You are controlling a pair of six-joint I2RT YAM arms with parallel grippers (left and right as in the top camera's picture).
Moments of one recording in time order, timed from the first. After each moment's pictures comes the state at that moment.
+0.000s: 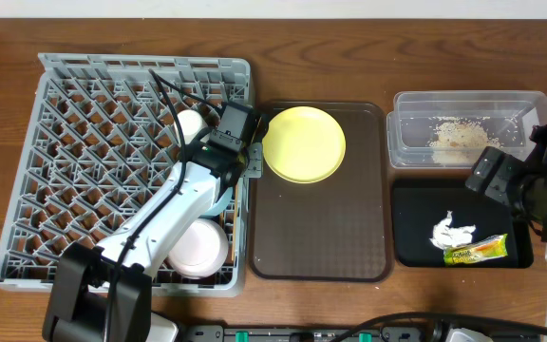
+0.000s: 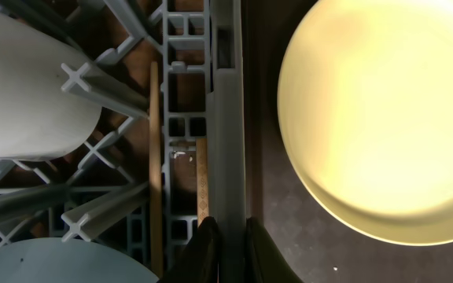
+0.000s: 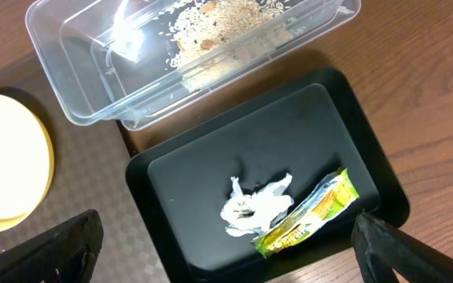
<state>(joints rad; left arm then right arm) -0.43 1.59 1.05 -0.54 -0.11 -0.34 -0.25 1.14 1.23 -1.16 -0.01 0.27</state>
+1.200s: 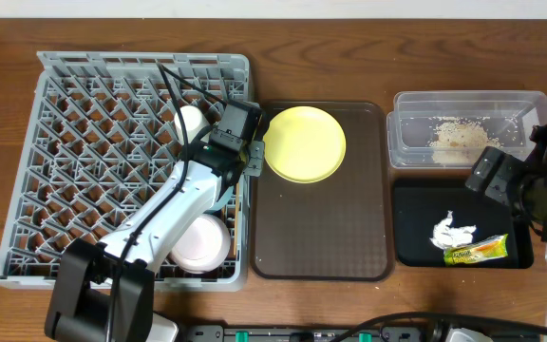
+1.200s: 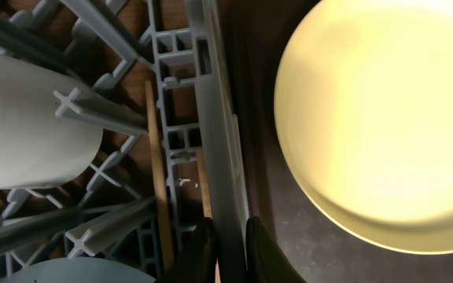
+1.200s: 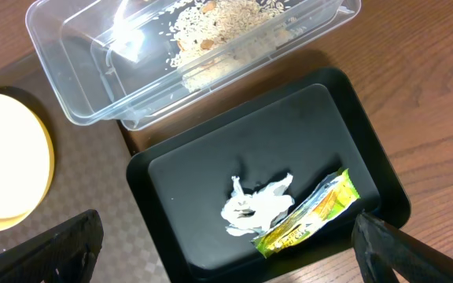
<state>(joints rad) -0.43 1.61 1.05 -0.48 -0.13 -0.21 -0.25 1.14 1.23 -1.16 -0.01 0.27</state>
